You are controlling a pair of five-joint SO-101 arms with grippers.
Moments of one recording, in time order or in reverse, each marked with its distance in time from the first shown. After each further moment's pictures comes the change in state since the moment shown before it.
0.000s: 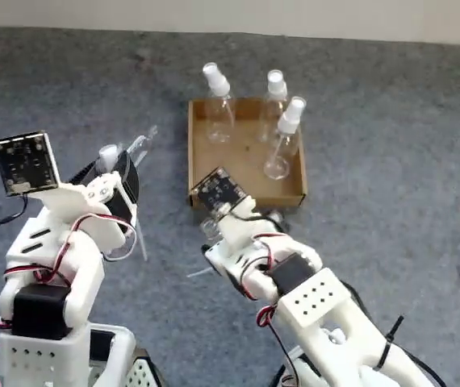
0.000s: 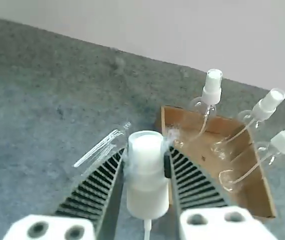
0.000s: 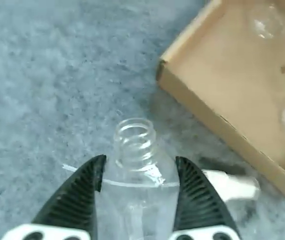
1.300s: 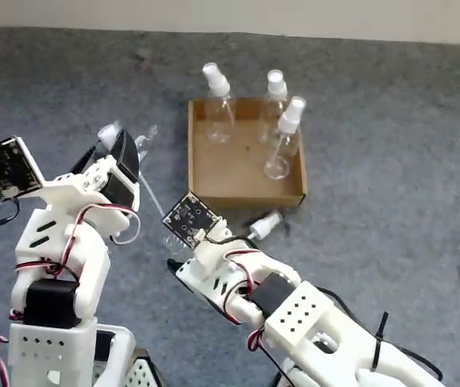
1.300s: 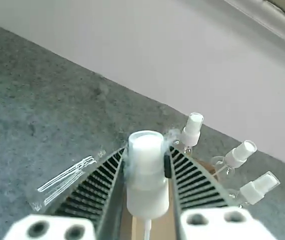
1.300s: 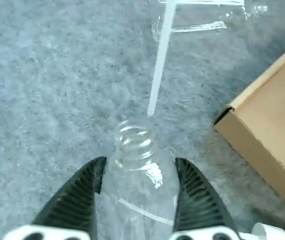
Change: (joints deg) left arm -0.1 -0.4 7.2 -15.7 10.6; right arm -10.7 0.0 4.7 -11.2 -4.1
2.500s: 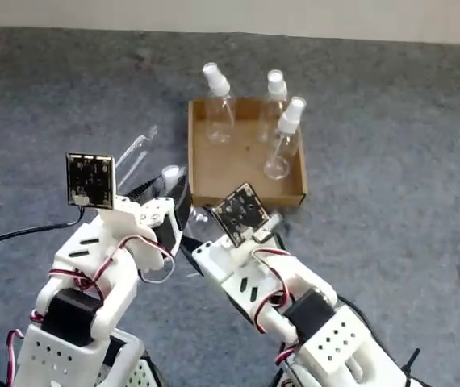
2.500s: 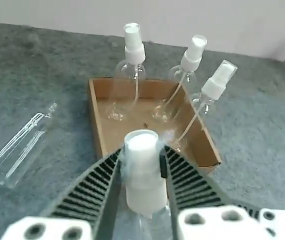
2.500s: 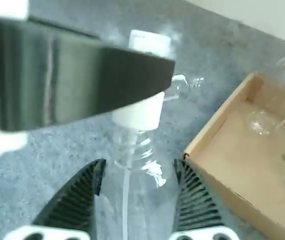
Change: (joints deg) left arm 13.8 -1.0 5.7 9.3 -10.0; right arm 6.0 -23.2 3.3 0.4 -5.7
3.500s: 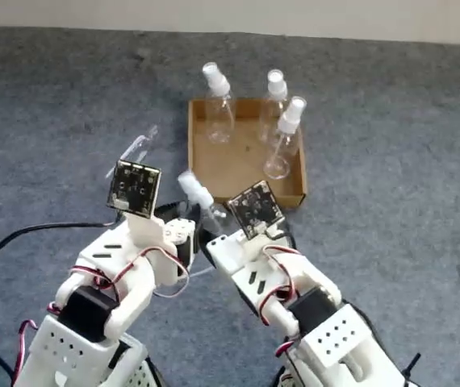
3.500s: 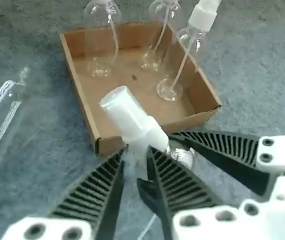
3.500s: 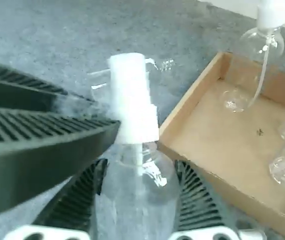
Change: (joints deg) left arm 7.7 0.2 4.7 2.7 -4.8; right arm 5.2 1.4 4.7 -3.3 -0.4
